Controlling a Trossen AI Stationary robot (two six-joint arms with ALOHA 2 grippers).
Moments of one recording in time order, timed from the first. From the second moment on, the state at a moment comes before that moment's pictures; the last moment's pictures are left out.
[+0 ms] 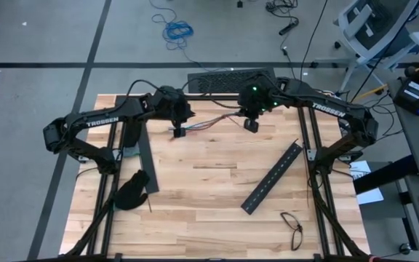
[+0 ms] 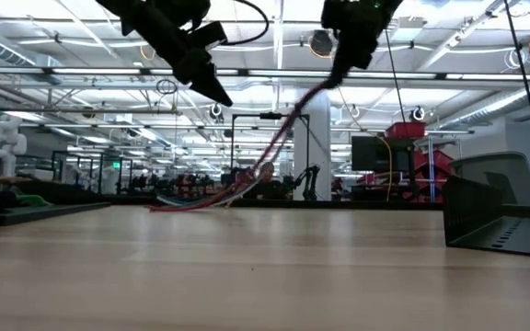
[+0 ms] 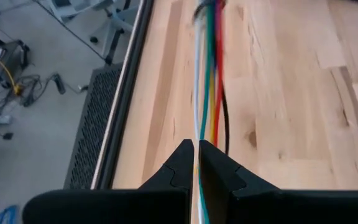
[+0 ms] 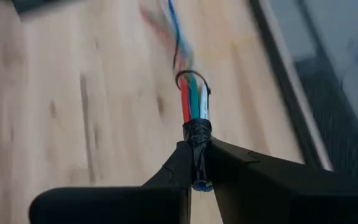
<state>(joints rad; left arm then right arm) 0.46 1.34 1.05 -0.37 0.08 0.48 -0.43 1.49 1.50 -0.95 -0.09 -0.19</state>
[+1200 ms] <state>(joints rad) 0.55 1.34 0.95 -0.48 0.26 0.42 -0.46 1.53 1.04 -0.79 -0.05 0.00</state>
